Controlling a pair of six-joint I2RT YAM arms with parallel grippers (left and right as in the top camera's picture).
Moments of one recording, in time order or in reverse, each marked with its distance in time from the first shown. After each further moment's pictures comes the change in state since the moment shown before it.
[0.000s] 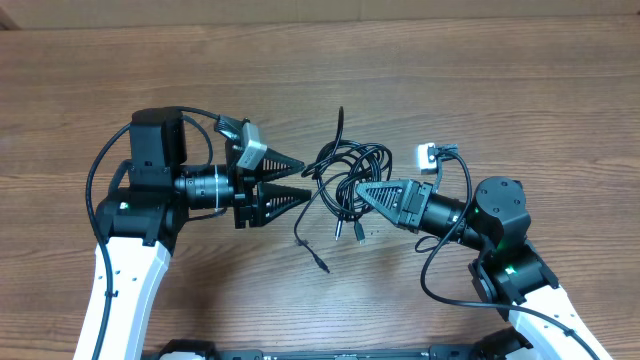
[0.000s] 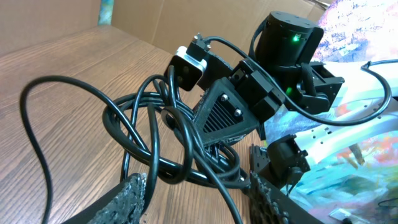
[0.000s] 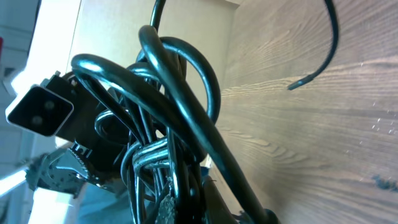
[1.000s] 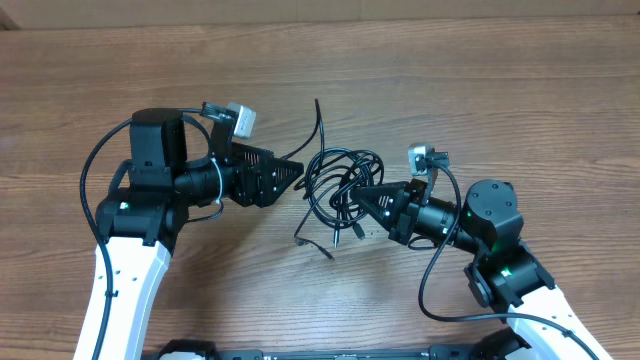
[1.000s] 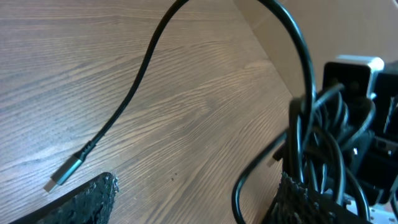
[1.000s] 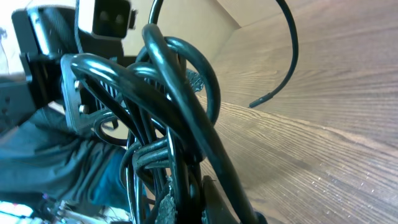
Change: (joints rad) left arm 0.000 0.000 0.000 0.001 -0.411 -0.469; right arm 0.045 0.000 0.000 -0.014 0.061 -0.488
